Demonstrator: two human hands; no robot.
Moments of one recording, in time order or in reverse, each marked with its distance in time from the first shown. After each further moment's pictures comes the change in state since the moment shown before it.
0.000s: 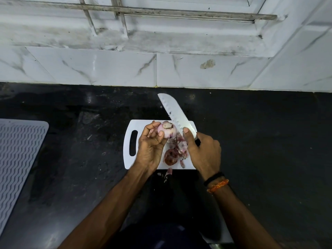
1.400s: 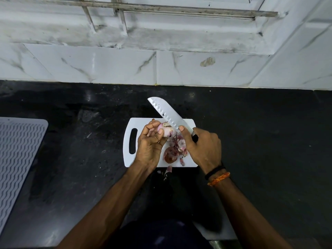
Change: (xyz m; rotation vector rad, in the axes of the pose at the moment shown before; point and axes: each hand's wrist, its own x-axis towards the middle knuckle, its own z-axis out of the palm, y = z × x) left_hand -0.001 0.001 -0.003 0.056 0.024 -0.010; right_hand 0.009 0.002 -0.002 -0.141 -0.005 -0.145
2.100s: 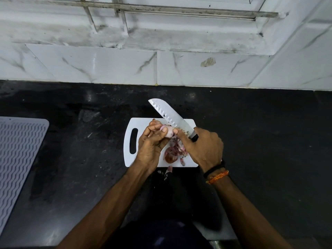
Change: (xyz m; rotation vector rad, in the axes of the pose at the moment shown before) left_hand -0.005 0.003 0.002 0.044 0.036 -0.057; right_hand 0.001 0.002 0.003 -0.071 0.011 0.000
